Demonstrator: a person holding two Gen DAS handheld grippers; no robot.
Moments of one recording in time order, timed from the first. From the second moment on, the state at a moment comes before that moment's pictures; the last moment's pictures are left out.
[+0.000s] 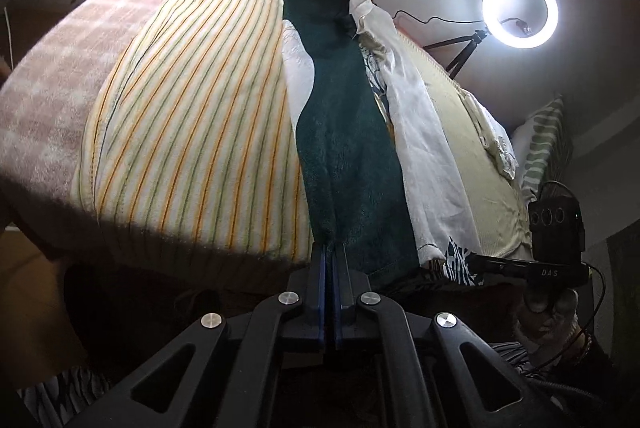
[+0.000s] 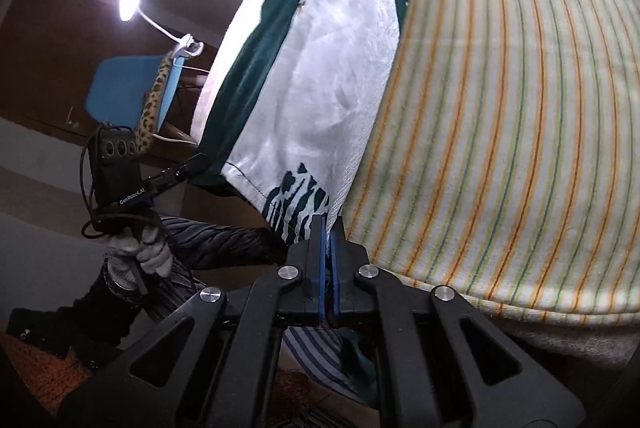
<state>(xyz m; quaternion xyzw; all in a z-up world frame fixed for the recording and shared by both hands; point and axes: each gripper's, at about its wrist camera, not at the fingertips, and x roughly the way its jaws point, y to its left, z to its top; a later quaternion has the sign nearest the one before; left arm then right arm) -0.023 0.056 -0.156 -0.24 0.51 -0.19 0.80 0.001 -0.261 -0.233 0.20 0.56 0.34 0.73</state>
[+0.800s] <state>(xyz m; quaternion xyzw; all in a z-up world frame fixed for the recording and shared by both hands) 0.088 0.043 -0.095 -0.23 0.47 -0.22 0.82 0.067 -0.290 -0.172 0.29 0.50 0.32 0.76</state>
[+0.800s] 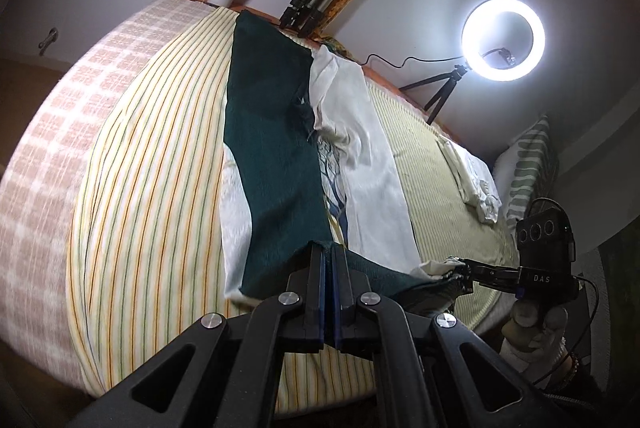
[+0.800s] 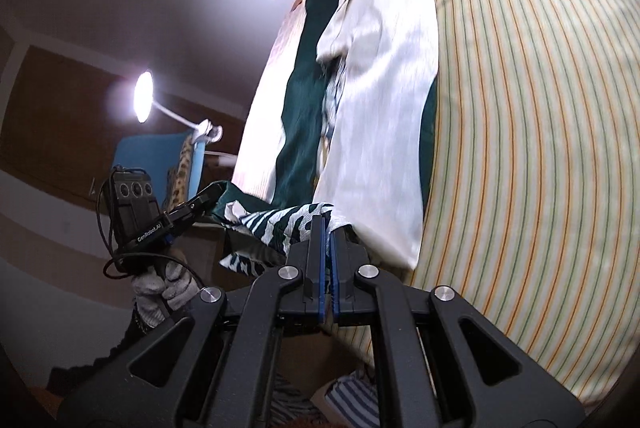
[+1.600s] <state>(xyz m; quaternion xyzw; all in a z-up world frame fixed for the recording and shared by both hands) 0.152 0.060 -0.117 -0.21 0.46 -0.15 0.85 0.148 -0.321 -0.188 0.34 0.49 0.24 0.76</state>
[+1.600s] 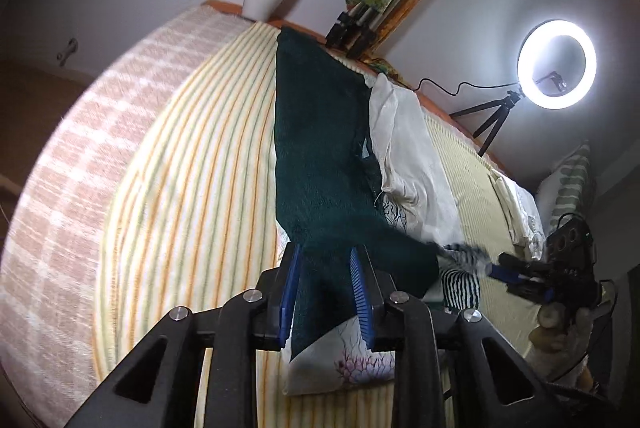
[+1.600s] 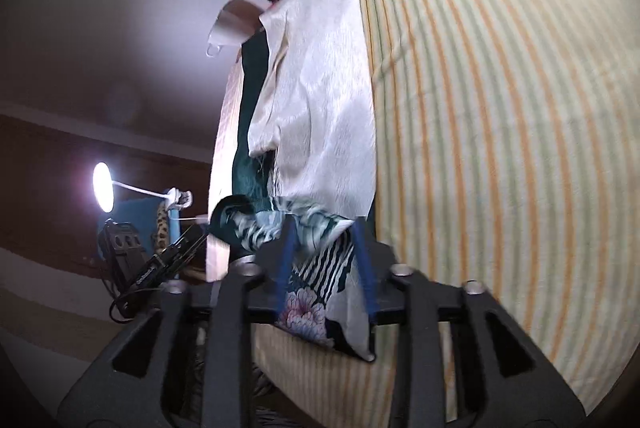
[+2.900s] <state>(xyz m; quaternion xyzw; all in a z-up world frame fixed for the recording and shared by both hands) 0.170 0.013 -0.140 -0.09 0.47 -0.14 0.87 0.171 -0.254 -0.172 0.04 0.48 0.19 0.86</state>
